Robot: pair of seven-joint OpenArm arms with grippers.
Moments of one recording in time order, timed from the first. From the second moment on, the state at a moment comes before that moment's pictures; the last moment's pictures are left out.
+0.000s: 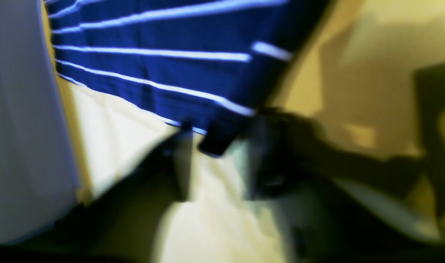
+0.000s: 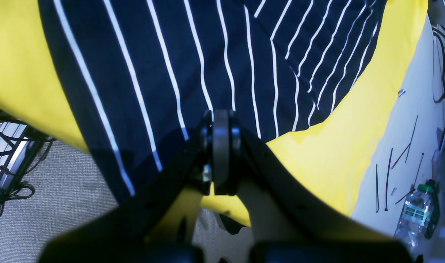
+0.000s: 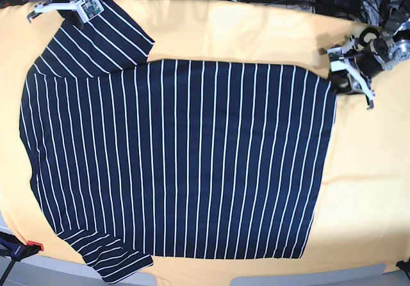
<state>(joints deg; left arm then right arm) 25.1 -65.7 18.6 98.7 18.9 -12.4 -1.5 -60.4 27.3 -1.7 133.0 -22.6 -0.2 -34.1</state>
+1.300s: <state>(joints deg) 25.2 -65.5 18.9 99.7 17.1 -9.8 -0.6 -54.0 27.1 -2.2 121.0 -11.1 12.0 -27.4</state>
